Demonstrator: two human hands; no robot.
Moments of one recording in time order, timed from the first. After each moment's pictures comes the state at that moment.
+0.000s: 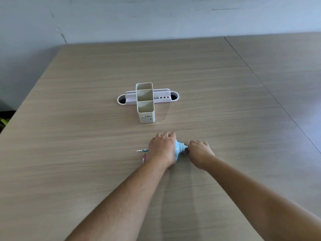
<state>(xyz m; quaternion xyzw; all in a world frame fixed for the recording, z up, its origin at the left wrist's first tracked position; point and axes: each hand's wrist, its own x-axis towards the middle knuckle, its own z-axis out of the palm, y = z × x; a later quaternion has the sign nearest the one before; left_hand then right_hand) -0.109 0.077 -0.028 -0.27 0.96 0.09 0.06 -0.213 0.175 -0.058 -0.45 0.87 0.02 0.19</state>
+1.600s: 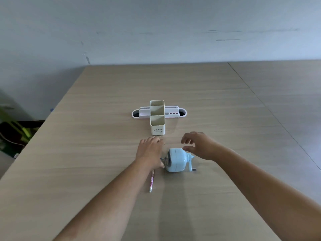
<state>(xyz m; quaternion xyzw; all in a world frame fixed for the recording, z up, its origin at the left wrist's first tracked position) -0.057 0.030 0.009 -0.27 0.96 0.04 0.07 -0.208 0.157 0.037 -0.51 0.82 -0.16 0.22</state>
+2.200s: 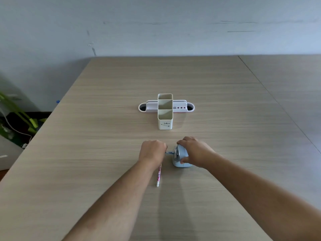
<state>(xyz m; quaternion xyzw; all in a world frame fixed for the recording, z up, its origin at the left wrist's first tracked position) -0.045 0.023 -0.011 -0.28 0.96 -0.01 0.08 -0.168 0.133 0.004 -0.56 0.81 -0.03 0.17</state>
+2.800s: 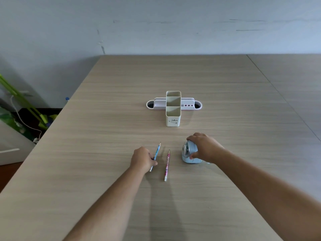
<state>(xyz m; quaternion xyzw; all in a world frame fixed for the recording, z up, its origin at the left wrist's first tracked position) 0.019 0.011 -0.034 -0.53 0.77 0.35 0.02 -0.169 0.135 0.008 -0.53 0.82 -0.04 0.18</state>
